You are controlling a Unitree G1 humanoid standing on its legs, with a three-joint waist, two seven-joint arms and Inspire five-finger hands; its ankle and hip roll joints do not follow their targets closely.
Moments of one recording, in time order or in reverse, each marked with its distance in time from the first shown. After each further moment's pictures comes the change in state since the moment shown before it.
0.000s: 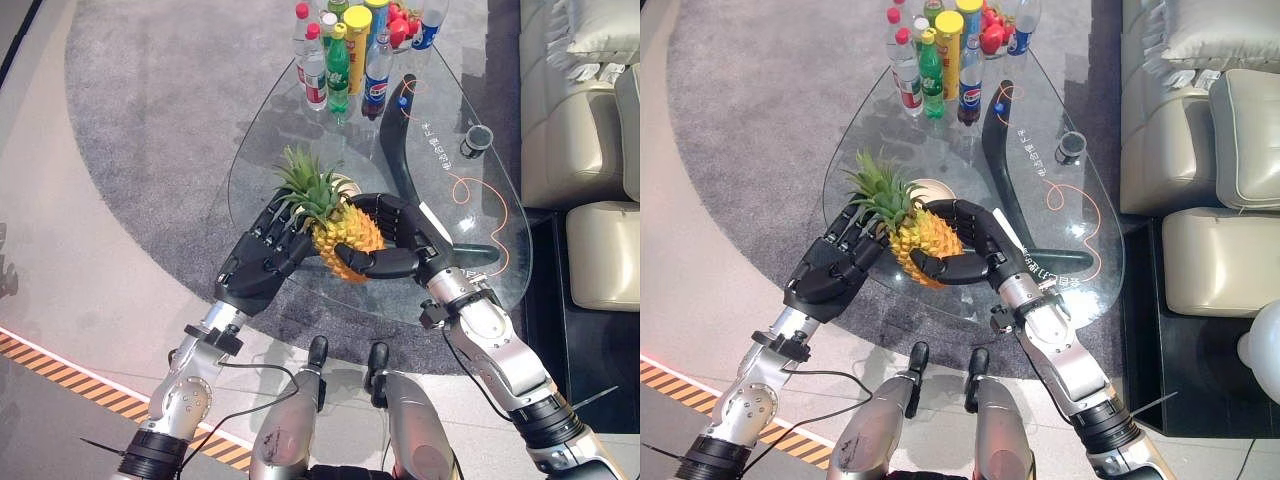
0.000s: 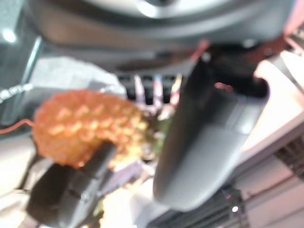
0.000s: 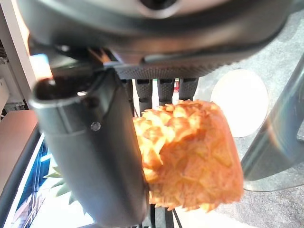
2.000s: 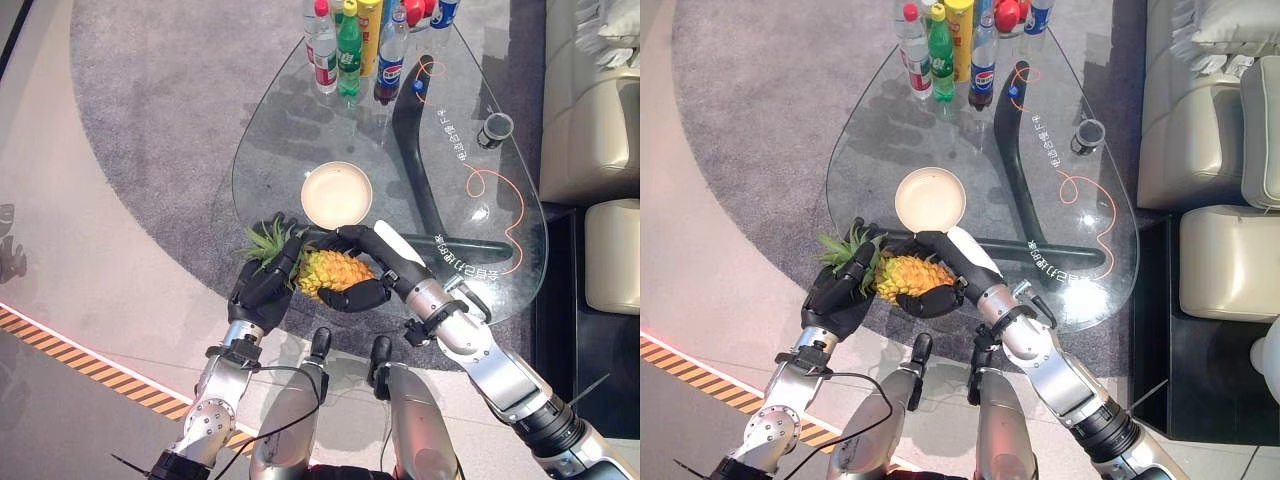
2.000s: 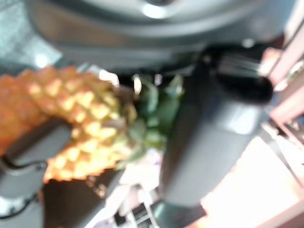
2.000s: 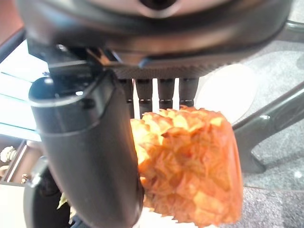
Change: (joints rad) left arm 0.089 -0.104 -0.110 -0.051 -0.123 -0.083 0.341; right arm -0.027 -0.061 0.205 -0.118 -0.452 0.130 0.019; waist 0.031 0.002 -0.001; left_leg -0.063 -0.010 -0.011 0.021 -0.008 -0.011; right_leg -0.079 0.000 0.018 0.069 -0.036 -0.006
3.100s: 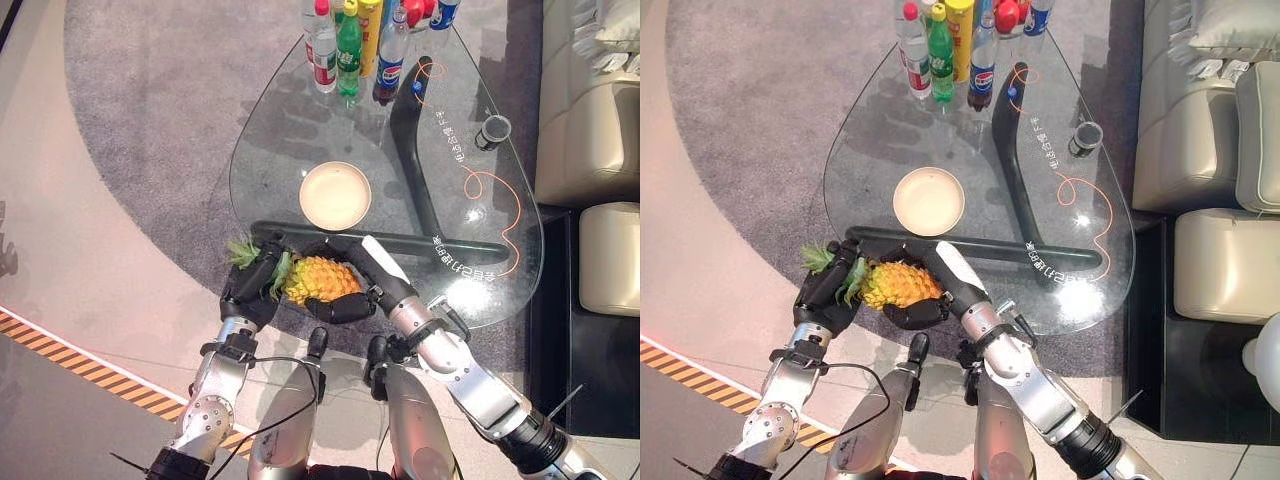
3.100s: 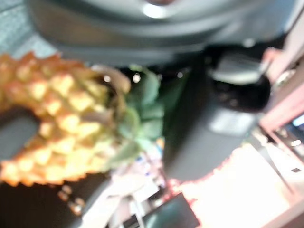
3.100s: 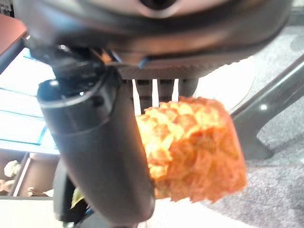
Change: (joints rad) left arm -0.023 -0.008 0.031 0.011 0.005 -0.033 0.037; right arm 0.048 0.088 0.065 -0.003 0.000 -0.007 -0.109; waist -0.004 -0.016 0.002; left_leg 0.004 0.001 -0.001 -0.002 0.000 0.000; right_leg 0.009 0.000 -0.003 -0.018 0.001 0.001
